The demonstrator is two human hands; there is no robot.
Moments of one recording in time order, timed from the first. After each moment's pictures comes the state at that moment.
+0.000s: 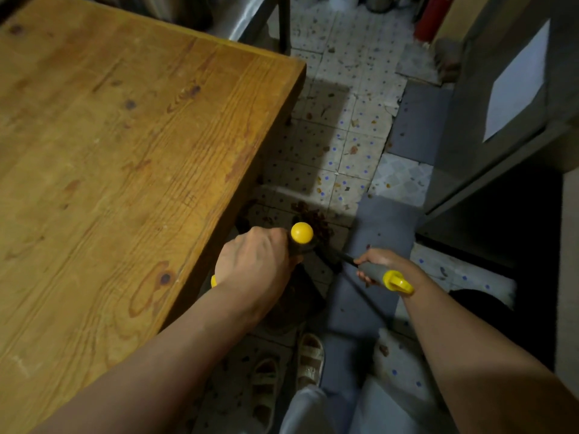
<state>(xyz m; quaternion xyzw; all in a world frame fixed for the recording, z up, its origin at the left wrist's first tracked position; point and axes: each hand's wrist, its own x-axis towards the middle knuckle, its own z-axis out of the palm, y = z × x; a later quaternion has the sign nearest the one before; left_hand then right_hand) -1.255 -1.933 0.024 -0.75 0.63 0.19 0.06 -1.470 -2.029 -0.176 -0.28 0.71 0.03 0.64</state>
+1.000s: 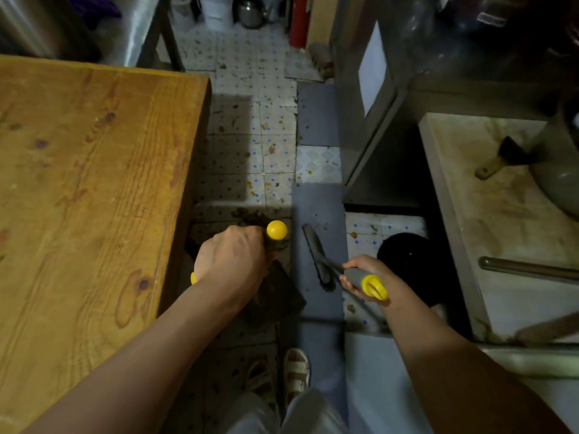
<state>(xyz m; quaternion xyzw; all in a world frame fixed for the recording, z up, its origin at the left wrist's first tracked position) -1.252 -1.887 0.050 -0.63 0.75 0.18 0.05 -1.496 -1.876 -0.102 0.04 0.70 -0.26 0.67</state>
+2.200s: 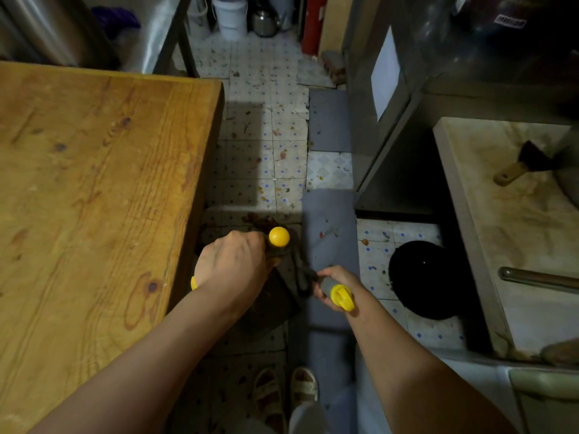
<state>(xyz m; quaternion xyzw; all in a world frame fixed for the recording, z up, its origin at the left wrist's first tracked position) -1.246 -1.888 0.044 -0.65 0.75 0.15 0.07 -1.433 -1.885 -0.146 0.05 0.67 -0.32 0.67</state>
